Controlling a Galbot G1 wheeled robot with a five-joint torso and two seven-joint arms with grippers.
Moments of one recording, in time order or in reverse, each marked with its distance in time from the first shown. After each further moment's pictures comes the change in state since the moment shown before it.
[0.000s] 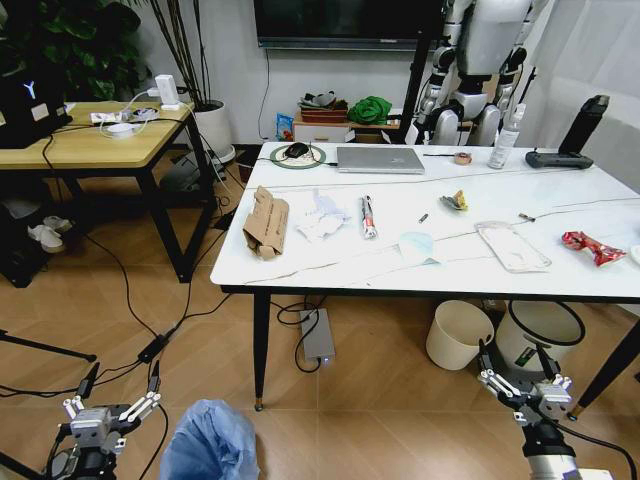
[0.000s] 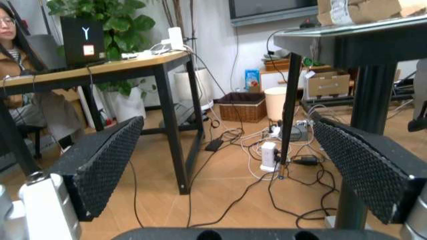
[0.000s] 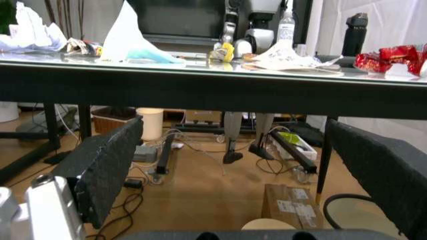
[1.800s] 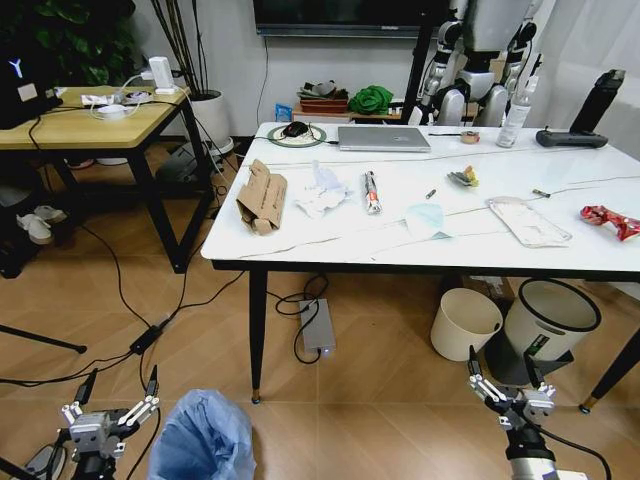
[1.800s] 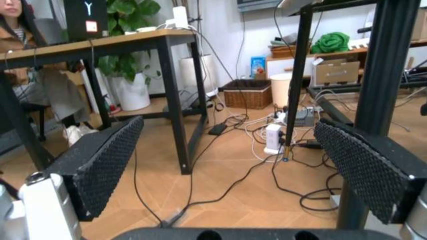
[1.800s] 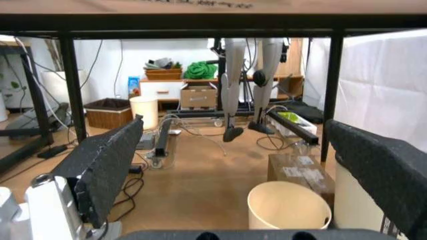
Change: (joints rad) left arm 0.004 -0.033 -0.003 0.013 0.005 0.000 -0.003; right arm 0.049 0.099 -0.036 -0.085 -0.032 0.035 -0.001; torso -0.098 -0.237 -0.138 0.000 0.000
